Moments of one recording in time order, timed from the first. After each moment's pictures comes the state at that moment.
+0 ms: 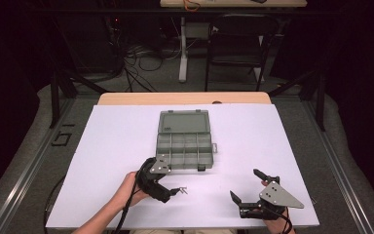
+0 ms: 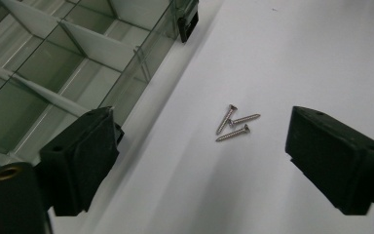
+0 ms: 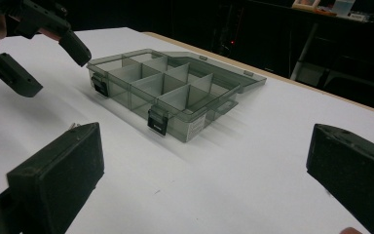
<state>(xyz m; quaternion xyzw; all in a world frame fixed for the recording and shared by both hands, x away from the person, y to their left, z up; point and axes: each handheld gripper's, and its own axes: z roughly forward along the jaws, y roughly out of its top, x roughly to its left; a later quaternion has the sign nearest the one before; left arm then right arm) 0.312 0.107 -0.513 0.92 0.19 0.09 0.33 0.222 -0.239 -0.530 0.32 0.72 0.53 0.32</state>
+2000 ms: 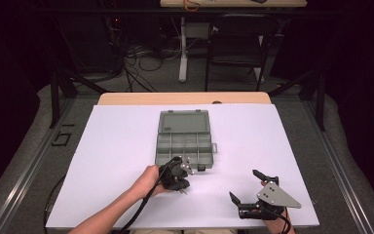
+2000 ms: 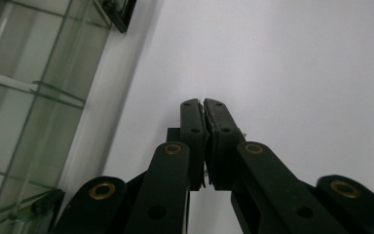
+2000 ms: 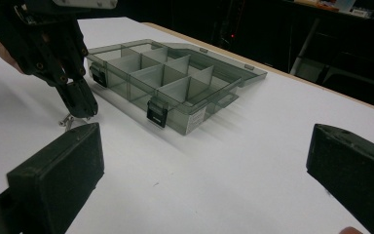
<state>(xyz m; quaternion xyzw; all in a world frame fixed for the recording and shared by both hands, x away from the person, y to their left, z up) 0.335 0.051 -0.526 0.97 0.13 0.01 0.22 0.223 -0.237 -0.532 0.32 0.73 0.51 0.32</state>
